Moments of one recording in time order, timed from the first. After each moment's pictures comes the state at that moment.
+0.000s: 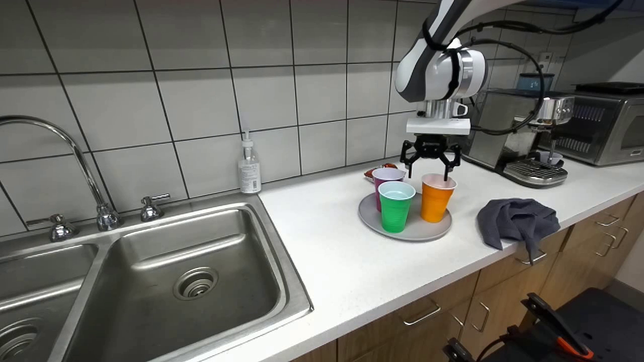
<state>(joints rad) -0.10 0.39 -0.22 -2.03 0.08 2.34 0.37</state>
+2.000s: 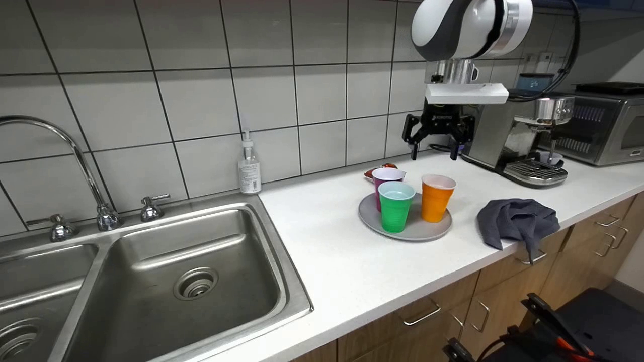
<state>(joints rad) -0.08 -0.03 -0.16 -2.36 -0.03 2.35 0.22</state>
